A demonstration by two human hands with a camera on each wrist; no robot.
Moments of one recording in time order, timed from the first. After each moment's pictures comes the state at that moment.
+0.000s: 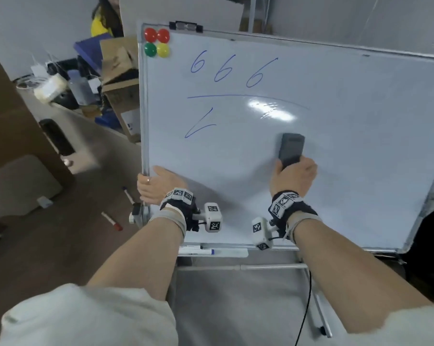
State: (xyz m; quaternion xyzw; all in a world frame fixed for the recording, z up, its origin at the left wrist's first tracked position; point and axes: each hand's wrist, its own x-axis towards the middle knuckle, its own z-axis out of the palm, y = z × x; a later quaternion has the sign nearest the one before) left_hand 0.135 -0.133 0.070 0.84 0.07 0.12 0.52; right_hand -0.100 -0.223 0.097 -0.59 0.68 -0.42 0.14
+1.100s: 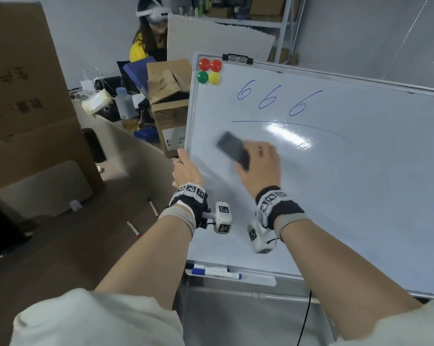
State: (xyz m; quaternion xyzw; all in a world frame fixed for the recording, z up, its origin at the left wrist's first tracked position) left_hand 0.191 -0.109 0.143 0.76 -0.08 -0.16 0.63; right_hand 0.042 -0.194 0.153 -0.86 0.35 -0.37 -0.01
